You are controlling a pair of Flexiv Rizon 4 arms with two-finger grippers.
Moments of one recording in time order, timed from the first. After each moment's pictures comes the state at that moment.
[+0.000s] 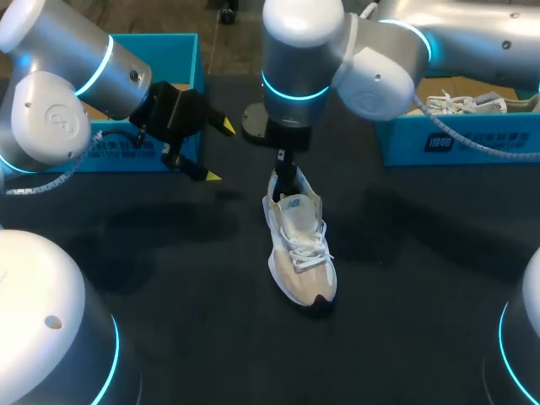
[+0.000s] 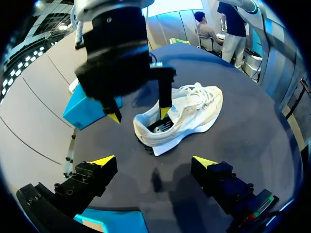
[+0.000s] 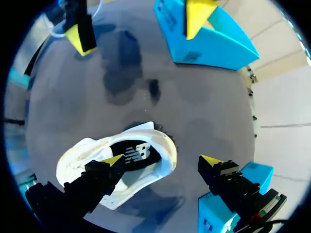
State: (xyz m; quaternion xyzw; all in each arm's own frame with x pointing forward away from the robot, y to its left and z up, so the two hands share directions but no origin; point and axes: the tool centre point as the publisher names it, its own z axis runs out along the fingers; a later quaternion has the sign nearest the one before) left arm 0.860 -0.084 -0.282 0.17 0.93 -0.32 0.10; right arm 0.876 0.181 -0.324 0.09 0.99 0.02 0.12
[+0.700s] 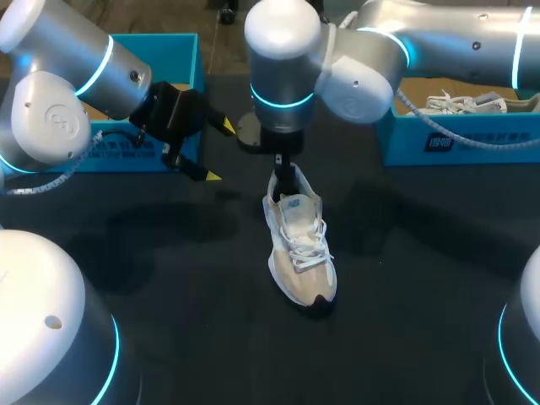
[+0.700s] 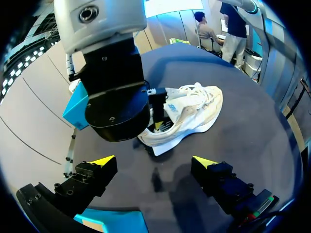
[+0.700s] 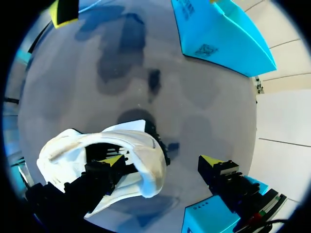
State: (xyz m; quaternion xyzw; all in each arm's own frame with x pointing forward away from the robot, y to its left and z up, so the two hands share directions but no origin) left arm 0.861 -0.084 -0.282 0.17 0.93 -0.32 0.10; right arm 0.902 0.181 -0.353 0.04 0.99 -0.01 0.12
